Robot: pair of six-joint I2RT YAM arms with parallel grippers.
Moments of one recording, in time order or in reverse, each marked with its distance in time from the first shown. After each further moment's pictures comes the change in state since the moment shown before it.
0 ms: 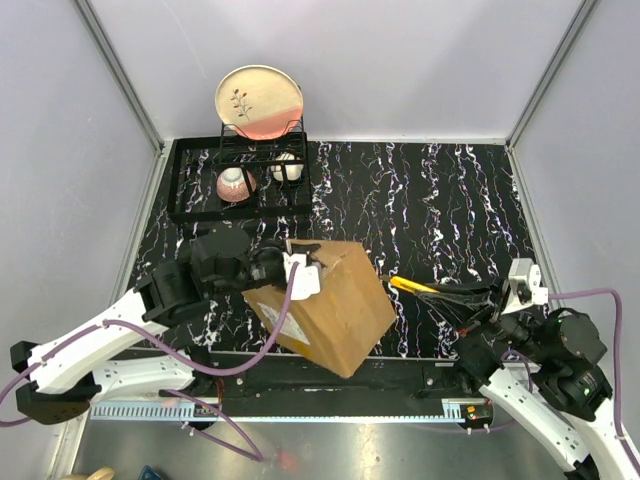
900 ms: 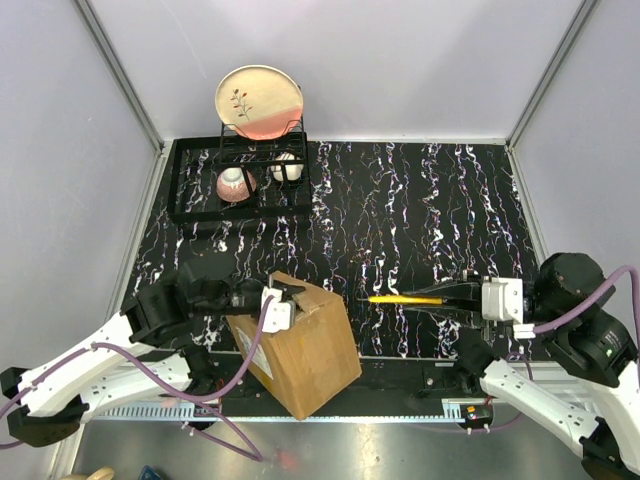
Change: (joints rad) left arm 0.060 -0.219 -0.229 -0.113 0.288 -0.031; right arm 0.000 0.429 0.435 -0.224 -0.540 -0.758
